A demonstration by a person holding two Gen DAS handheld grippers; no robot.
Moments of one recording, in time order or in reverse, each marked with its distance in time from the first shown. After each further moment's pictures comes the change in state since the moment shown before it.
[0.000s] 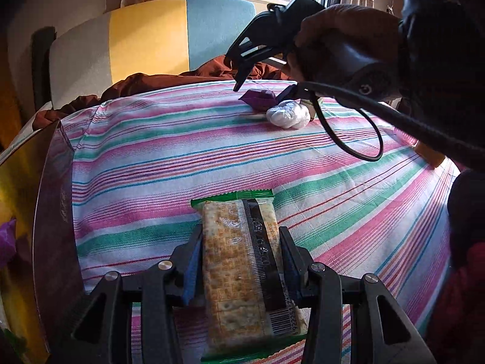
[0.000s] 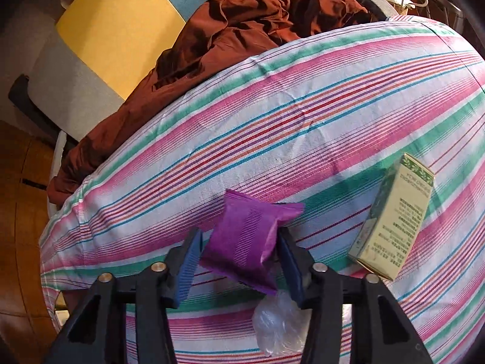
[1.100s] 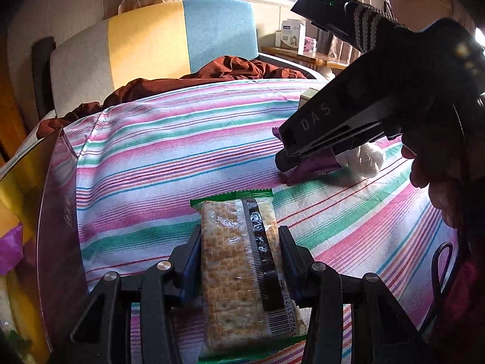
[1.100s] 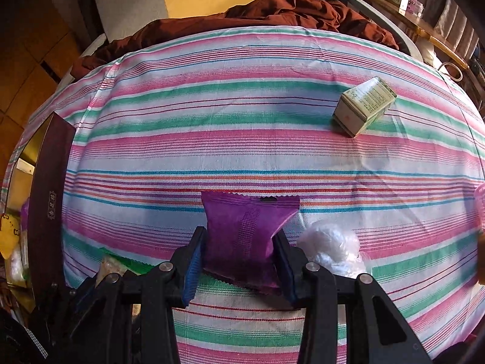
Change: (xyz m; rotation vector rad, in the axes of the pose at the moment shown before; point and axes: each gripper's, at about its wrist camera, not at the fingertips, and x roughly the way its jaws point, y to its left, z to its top) left arm 0.004 -0.003 0.000 0.040 -0.003 0.043; right arm -0.044 -0.006 -0.142 -0.396 0.020 -0.088
